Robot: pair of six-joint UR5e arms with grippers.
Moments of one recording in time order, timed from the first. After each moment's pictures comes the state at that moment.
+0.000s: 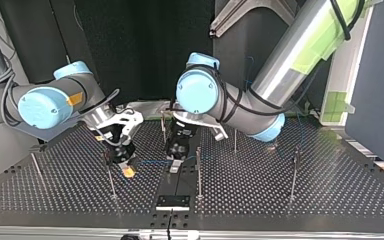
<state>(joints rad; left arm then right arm) -0.49 -1.93 -1.30 -3.03 -1.74 -1.89 2.03 -1.15 1.15 0.06 1.26 1.67</state>
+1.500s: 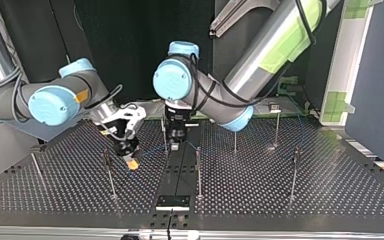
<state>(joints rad) -0.59 -1.99 -1.32 -3.05 -2.01 -1.83 2.04 -1.14 1.20 0.06 1.26 1.66</state>
